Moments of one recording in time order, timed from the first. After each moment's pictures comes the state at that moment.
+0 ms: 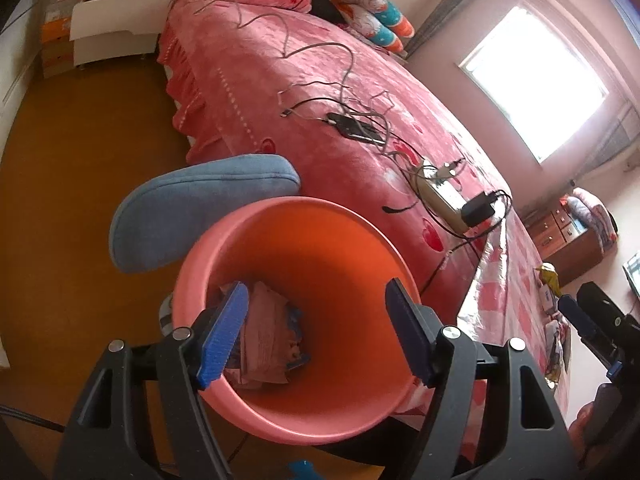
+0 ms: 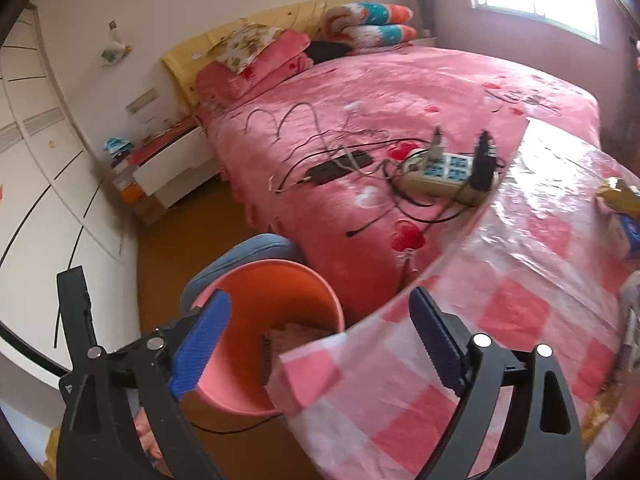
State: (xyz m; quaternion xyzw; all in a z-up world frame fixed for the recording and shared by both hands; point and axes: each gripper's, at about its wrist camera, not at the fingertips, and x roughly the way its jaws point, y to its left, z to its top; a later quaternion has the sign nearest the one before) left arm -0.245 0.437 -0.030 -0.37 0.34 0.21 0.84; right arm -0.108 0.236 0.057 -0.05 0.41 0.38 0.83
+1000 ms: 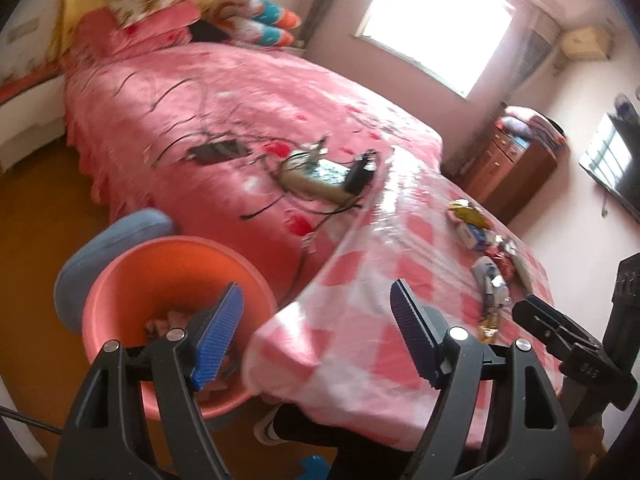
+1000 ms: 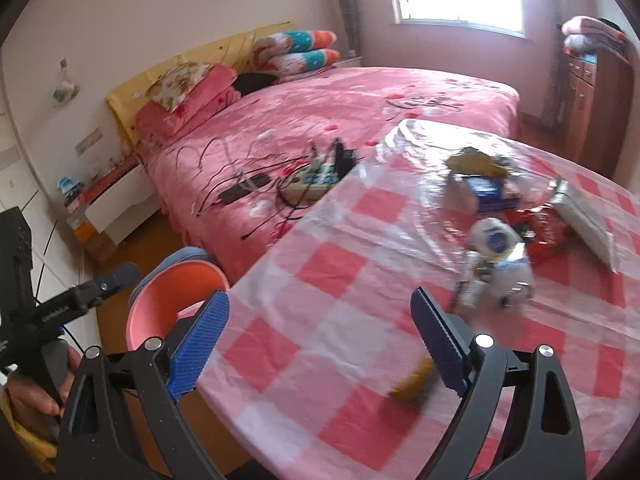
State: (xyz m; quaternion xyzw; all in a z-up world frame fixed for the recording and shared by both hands) left arm -0.192 0.311 0.068 -0.23 0.34 0.08 0.91; right arm -0.112 0.072 0.082 -0.01 0.39 0.27 0.88
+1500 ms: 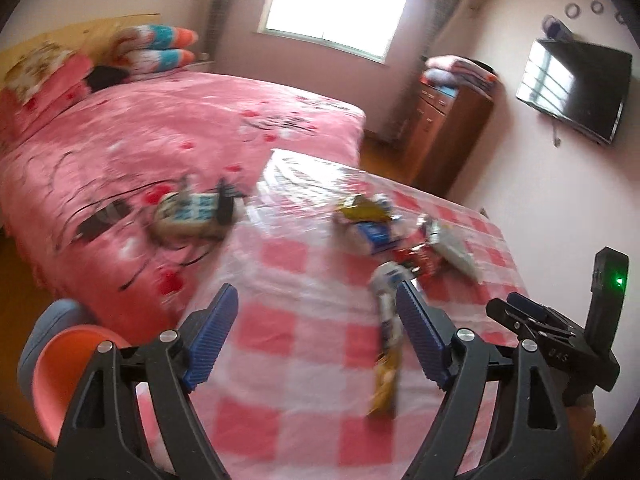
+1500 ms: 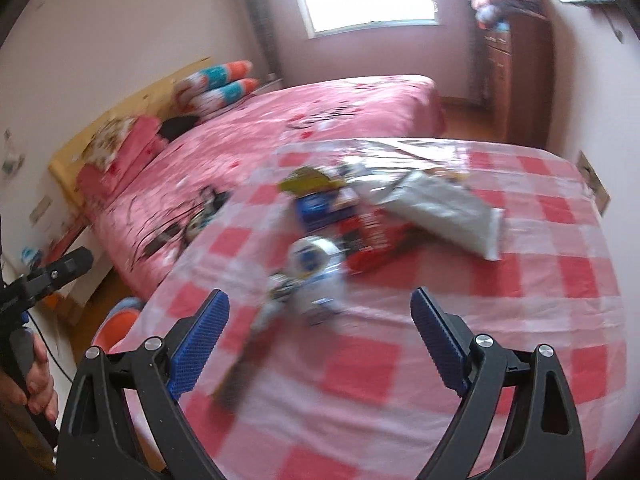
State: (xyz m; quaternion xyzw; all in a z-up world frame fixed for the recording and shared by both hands) left arm -0.081 0.178 0.121 -0.12 0.35 -0.04 0.93; right arm -0.055 -0.089 0.089 0.07 0.38 0.15 0.91
